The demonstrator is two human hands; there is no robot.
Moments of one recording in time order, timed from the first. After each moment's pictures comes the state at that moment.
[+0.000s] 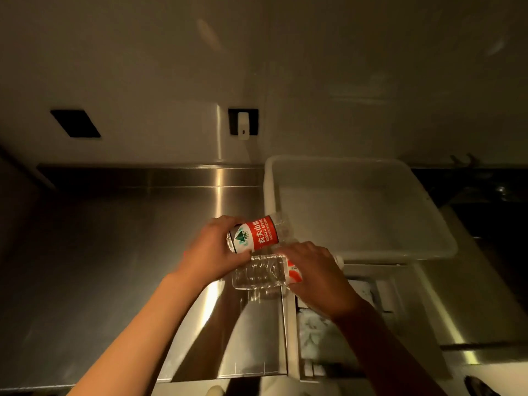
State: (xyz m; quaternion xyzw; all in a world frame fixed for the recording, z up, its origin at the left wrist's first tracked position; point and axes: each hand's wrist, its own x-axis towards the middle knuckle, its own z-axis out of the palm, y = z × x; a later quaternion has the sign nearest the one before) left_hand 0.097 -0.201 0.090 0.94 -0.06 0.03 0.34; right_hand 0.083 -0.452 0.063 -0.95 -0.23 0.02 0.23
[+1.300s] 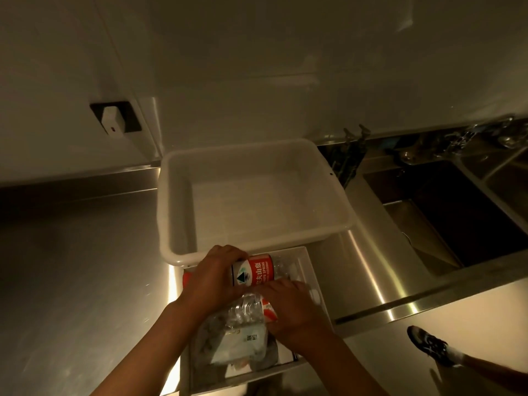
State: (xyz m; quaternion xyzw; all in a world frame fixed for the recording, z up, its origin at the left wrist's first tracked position) left_hand 0.098 -0.423 0.012 0.92 -0.21 -0.04 0.32; right_hand 0.025 -0.631 -0.002 -0.96 -0.14 0.12 0.22
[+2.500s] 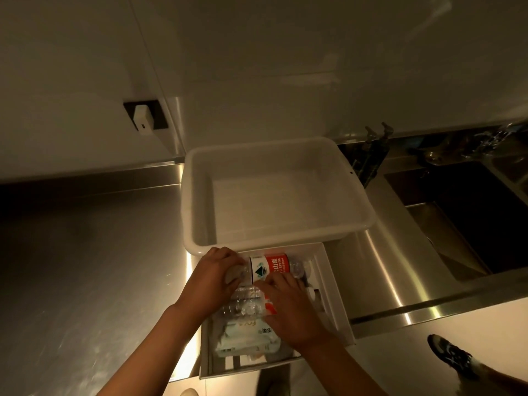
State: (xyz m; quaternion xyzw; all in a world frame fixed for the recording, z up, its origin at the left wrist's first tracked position) left_hand 0.079 -0.383 0.004 0.94 -0.20 0.00 0.29; right_hand 0.024 -0.600 -0.037 -0.95 -0.17 0.08 0.24
